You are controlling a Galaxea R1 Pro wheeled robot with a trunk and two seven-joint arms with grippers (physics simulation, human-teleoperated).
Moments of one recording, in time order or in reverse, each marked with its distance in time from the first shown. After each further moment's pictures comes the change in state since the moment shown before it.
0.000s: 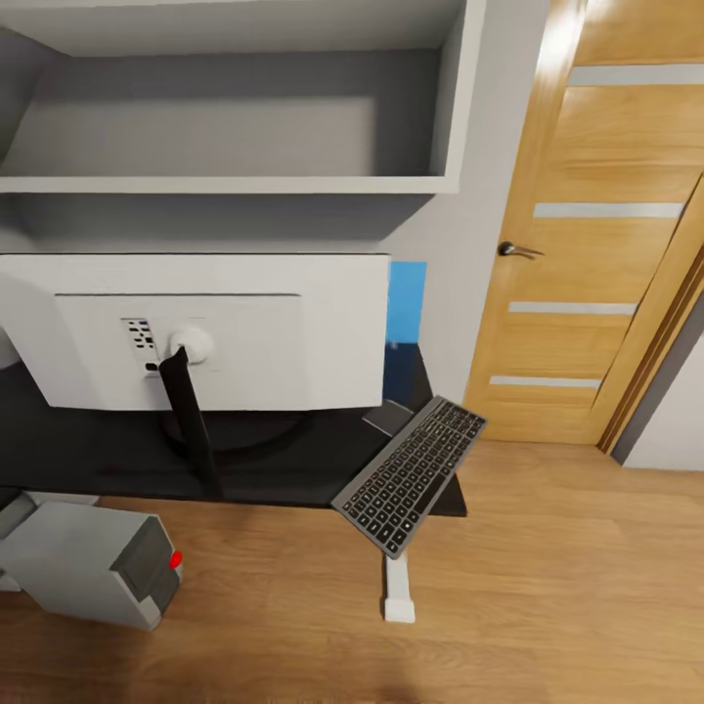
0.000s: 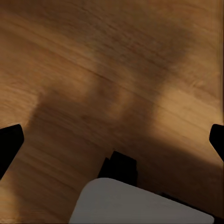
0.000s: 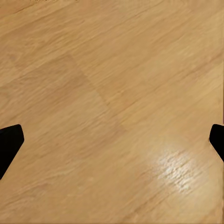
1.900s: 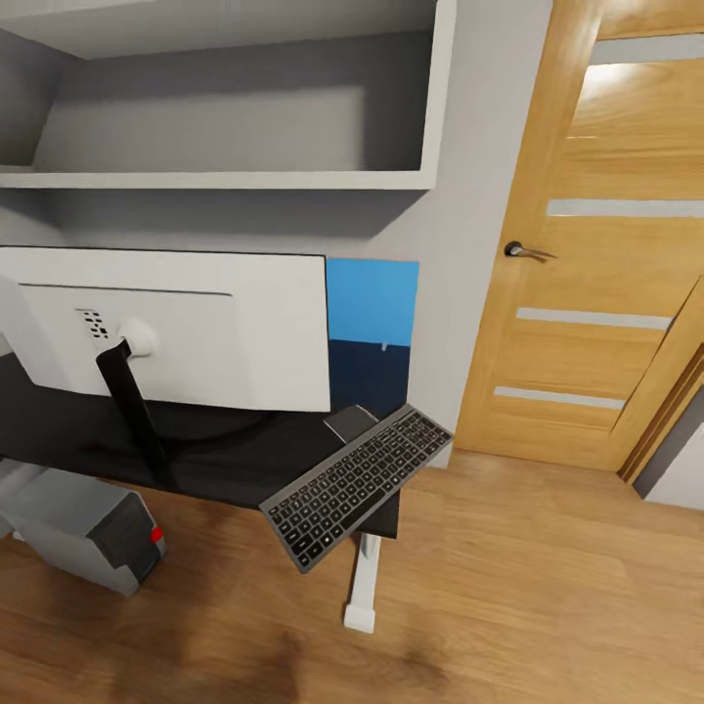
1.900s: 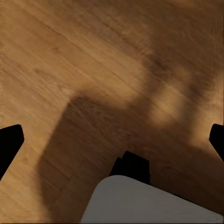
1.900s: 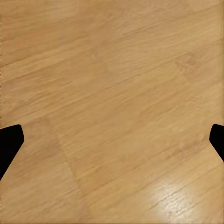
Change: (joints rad) left arm 0.000 0.005 0.002 0.068 0.003 -0.108 0.002; right arm 0.000 0.010 -0.001 0.010 0.000 -0.094 0.010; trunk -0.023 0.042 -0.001
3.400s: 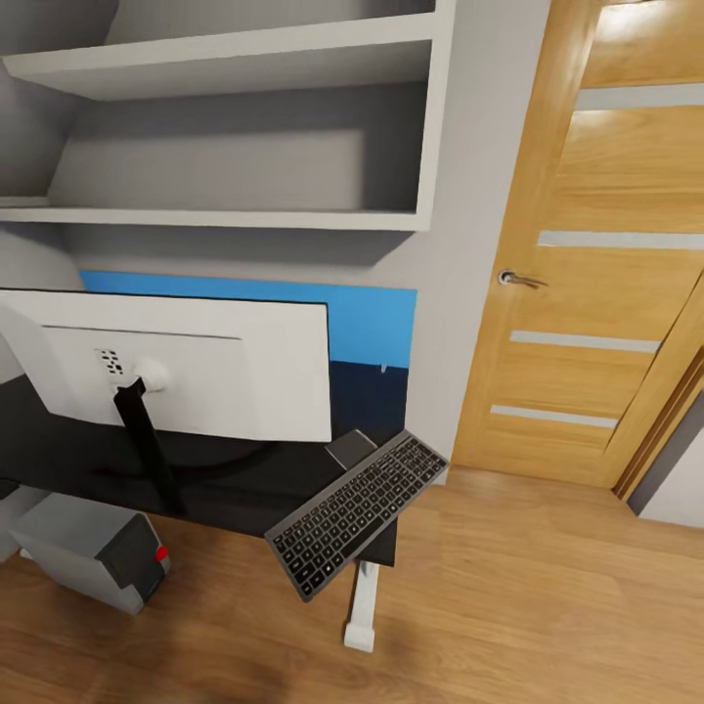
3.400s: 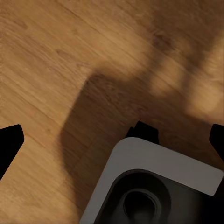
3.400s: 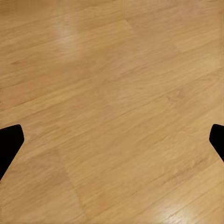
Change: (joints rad) left arm 0.000 -0.002 0.004 0.104 0.006 -0.002 -0.002; right arm 0.000 0.010 0.003 0.057 -0.001 -0.167 0.002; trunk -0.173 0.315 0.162
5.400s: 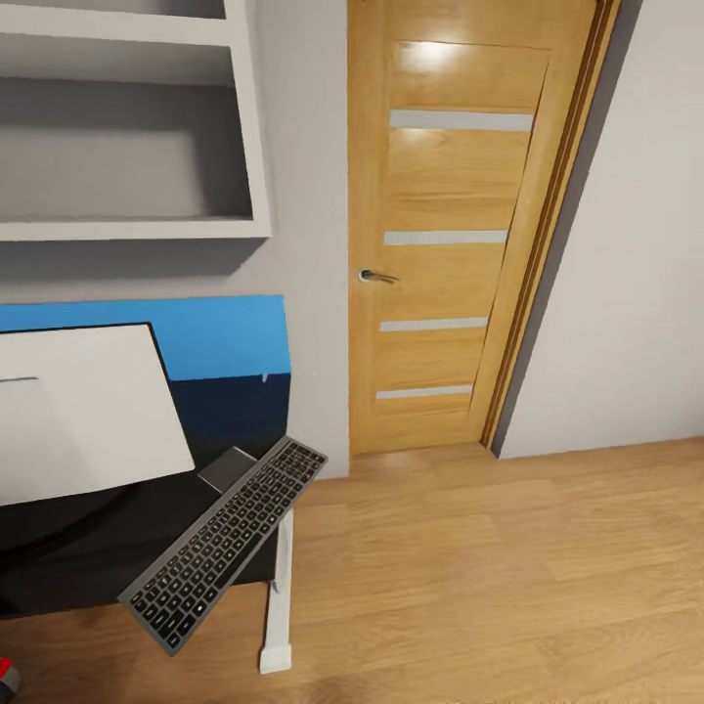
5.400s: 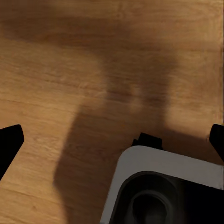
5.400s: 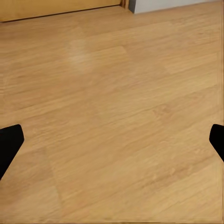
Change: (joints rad) left arm 0.000 -0.040 -0.146 0.215 -0.014 -0.336 -0.007; right arm 0.005 0.106 0.055 0.254 0.379 -0.457 0.002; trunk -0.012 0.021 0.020
